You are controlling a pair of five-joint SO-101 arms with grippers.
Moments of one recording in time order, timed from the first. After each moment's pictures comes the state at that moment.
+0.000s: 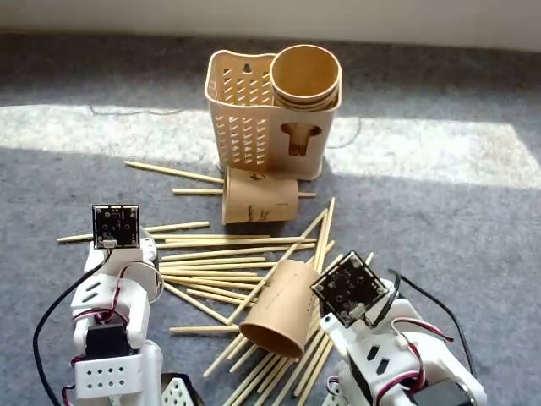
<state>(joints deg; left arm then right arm) -13.4 -98.3 95.0 43.8 -2.2 -26.4 -92.6 50.7 90.3 27.0</state>
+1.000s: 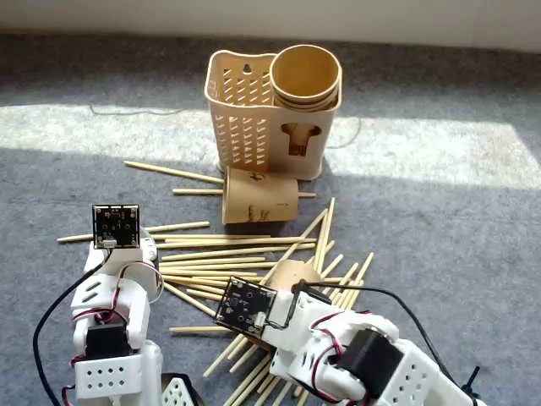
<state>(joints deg) -13.4 -98.3 95.0 43.8 -2.2 -60.0 -72.4 58.2 88.3 18.9</state>
